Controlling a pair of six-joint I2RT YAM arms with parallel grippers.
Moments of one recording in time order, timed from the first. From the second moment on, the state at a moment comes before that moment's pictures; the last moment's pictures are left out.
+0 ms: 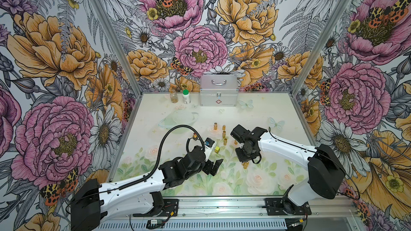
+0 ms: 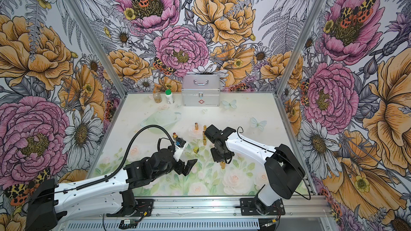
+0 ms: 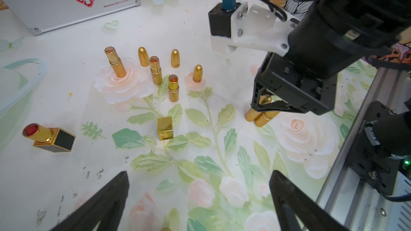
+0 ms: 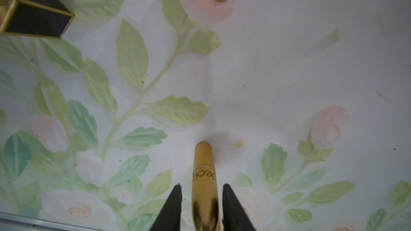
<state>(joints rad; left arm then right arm) -1.08 0.99 0.55 -0.16 -0.24 -0.30 0.73 1.56 1.06 -1.01 0.02 0.44</state>
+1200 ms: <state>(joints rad) -1.08 0.99 0.55 -0.16 -0.26 -0.29 0.73 1.57 1.05 -0.99 0.02 0.44</state>
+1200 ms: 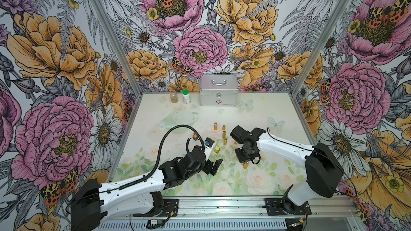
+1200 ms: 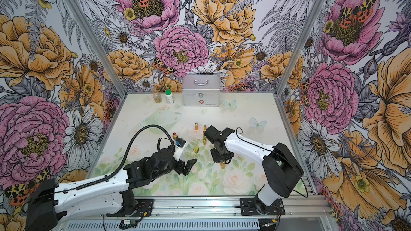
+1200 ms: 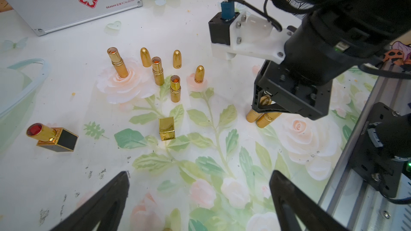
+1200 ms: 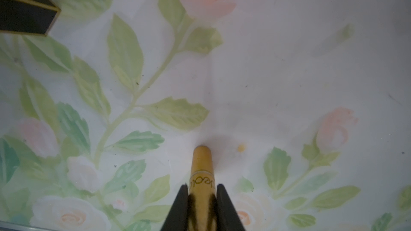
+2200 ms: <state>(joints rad) -0.98 1.42 0.54 0.31 0.07 -0.06 0.70 1.50 1.30 -1.09 -0.17 0.47</state>
